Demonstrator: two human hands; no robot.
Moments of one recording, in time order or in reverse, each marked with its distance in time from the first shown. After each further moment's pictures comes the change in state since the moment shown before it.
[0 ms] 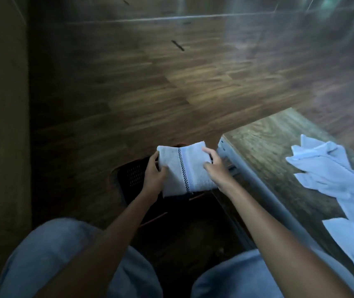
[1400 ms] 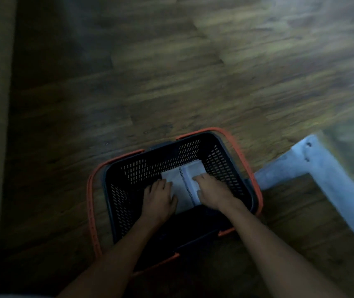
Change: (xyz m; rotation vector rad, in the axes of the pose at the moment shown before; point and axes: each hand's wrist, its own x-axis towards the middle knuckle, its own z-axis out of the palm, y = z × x) left_hand 0.138 -0.226 0.018 1.156 -0.210 0.106; right_hand 0.175 0.149 0.133 -0.970 -0.543 -0.155
